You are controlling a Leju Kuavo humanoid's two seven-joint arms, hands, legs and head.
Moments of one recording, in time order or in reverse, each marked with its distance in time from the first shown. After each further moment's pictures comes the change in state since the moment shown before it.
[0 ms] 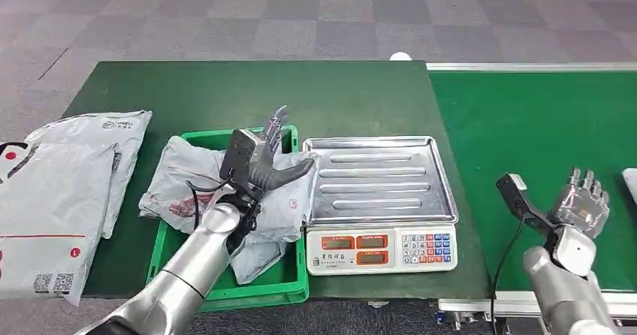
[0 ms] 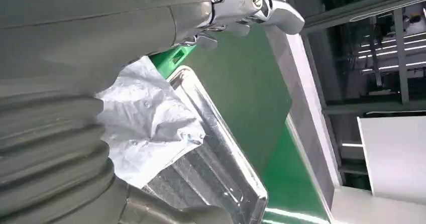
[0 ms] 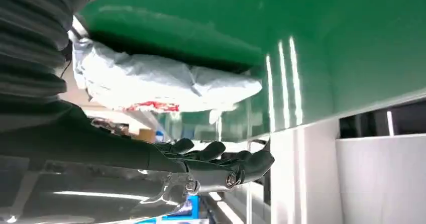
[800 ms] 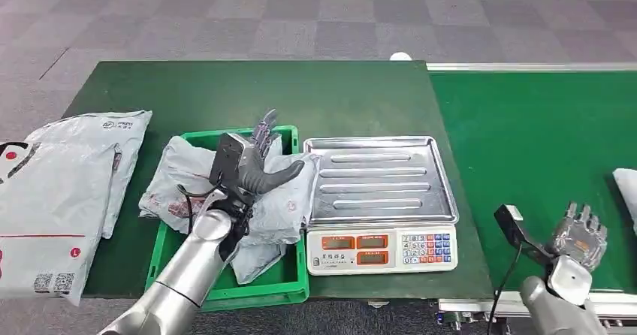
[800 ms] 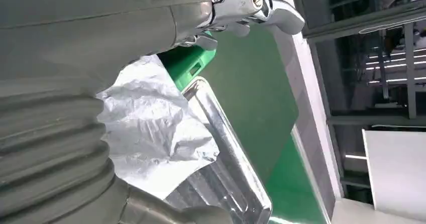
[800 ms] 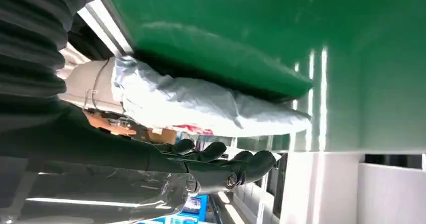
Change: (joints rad) left arm 0.066 0.009 0.062 -0.091 -0.024 0.005 0.051; right arm 0.138 0.012 -0.056 -0.016 0.071 0.008 0.055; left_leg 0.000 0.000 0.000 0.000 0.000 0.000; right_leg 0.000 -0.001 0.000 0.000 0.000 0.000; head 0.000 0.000
